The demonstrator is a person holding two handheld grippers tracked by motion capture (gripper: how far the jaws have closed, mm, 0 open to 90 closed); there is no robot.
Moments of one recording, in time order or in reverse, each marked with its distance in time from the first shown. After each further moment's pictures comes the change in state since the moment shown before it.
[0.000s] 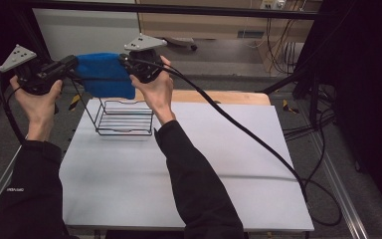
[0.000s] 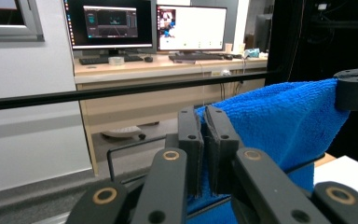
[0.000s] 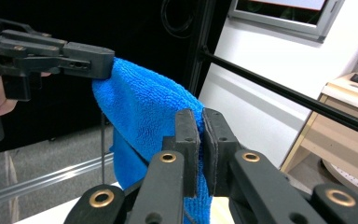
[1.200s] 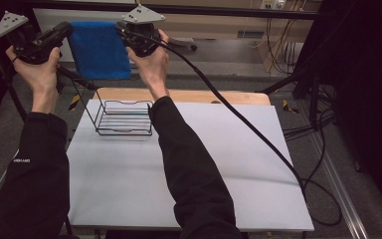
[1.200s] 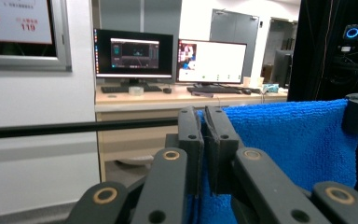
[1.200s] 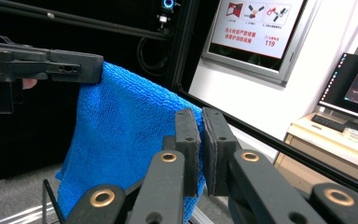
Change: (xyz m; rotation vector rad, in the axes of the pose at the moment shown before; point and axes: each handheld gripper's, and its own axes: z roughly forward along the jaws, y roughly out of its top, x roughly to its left) left arm 0.014 0.051 0.034 -0.117 0.086 -0.043; right arm -0.031 0.040 0.021 -0.146 -0.094 -0.049
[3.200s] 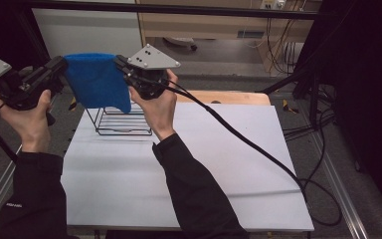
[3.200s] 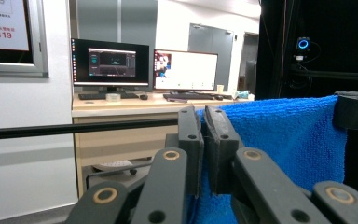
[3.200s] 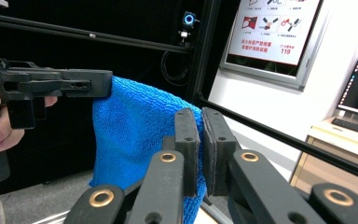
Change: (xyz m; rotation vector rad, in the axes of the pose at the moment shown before) left arm -0.047 -0.024 -0.096 -0.068 -0.088 -0.003; right arm 0.065 -0.013 -0.092 -0.066 0.048 0.043
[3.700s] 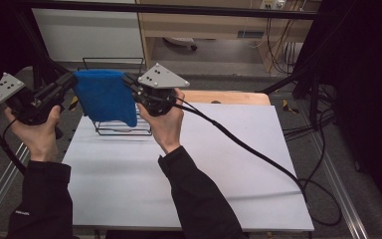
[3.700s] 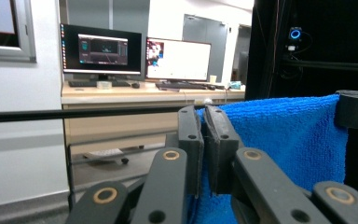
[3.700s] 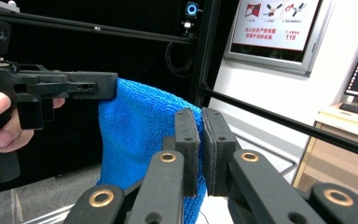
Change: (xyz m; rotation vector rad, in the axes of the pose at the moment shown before) left arm -0.014 -0.028 -0.010 0.033 -0.026 -0.014; right arm 0.008 -0.028 -0.023 0.018 0.014 0.041
